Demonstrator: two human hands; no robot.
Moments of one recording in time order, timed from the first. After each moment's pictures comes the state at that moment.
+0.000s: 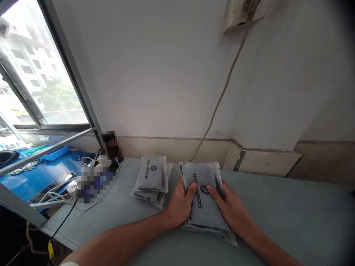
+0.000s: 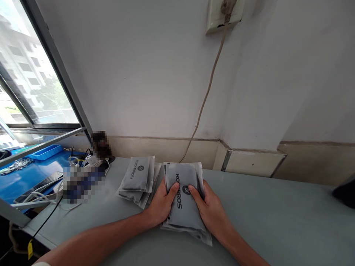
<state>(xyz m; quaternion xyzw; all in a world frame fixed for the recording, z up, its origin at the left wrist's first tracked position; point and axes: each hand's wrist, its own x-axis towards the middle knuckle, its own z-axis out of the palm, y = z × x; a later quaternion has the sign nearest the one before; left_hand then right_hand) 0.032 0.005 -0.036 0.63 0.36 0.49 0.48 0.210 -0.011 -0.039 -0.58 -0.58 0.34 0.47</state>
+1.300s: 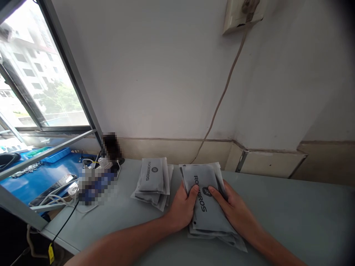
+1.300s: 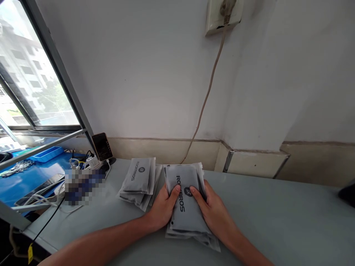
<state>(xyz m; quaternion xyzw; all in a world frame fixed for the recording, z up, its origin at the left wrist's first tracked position) 0.030 0.000 -0.036 0.62 0.38 0.47 0.50 0.213 -0.012 -0.032 -0.57 -0.60 0.33 0.45</state>
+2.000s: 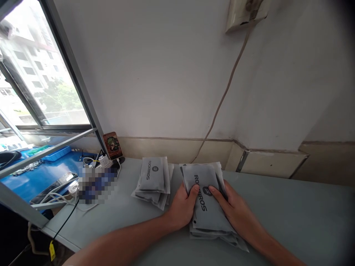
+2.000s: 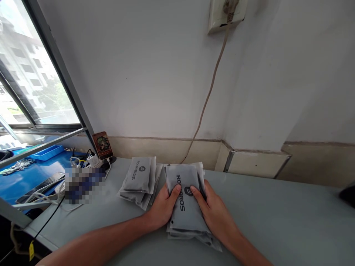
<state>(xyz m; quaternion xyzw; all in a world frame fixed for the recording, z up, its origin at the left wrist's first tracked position) 0.030 0.001 -0.037 0.62 0.39 0.46 0.49 0.213 -0.014 -0.032 -0.59 -0.61 0.32 0.42</state>
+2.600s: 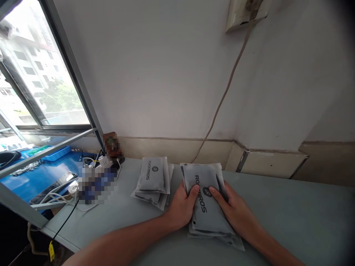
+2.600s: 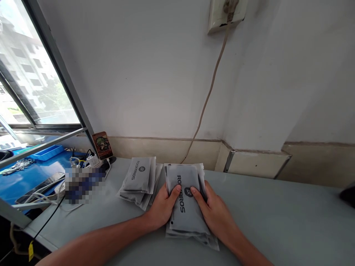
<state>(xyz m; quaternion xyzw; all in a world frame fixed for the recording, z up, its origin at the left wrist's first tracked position) 0.028 0.001 -0.036 0.62 0.39 0.46 0.50 0.218 -0.011 -0.043 -0.59 -0.62 0.31 0.41</state>
